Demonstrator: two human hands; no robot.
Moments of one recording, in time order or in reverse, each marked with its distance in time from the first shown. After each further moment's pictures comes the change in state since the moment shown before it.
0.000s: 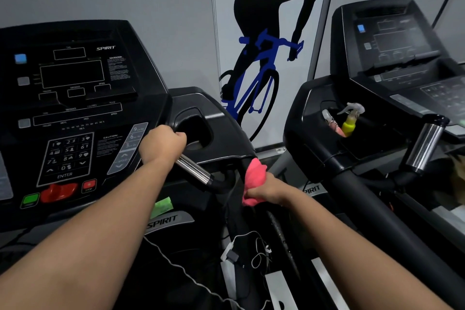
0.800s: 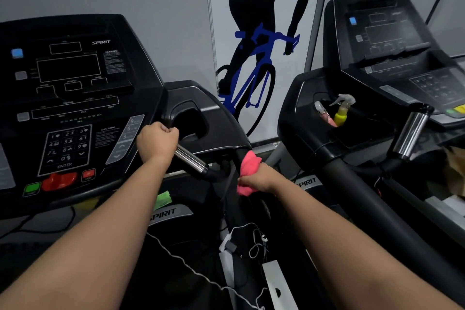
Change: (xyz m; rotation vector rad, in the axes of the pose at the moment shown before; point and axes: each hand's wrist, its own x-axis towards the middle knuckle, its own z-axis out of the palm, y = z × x) left_hand -0.020 -0.003 0.003 -0.266 0.100 -0.093; right_hand -0.017 -0.012 0.003 -0.221 0.081 -0.021
